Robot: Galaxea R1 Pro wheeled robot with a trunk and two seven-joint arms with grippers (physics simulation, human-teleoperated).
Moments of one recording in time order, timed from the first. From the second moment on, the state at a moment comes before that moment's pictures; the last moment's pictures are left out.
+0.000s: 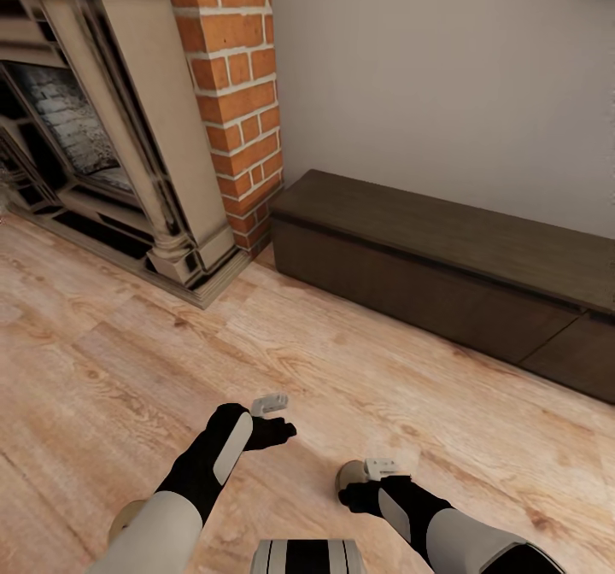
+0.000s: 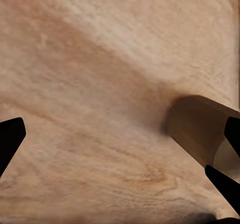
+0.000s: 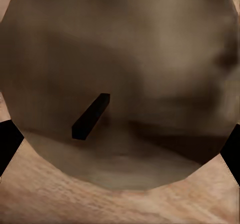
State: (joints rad) left arm -0.62 -0.17 -0.13 -0.80 0.40 0.81 0.17; right arm -0.70 0.11 0.39 -0.11 -0.42 0.26 0.04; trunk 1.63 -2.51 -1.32
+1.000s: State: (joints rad) left arm -0.62 -0.16 -0.12 -0.79 0.39 0.81 0.17; right arm -0.70 0.11 0.38 -0.13 -0.42 0.26 0.03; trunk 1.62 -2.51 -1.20
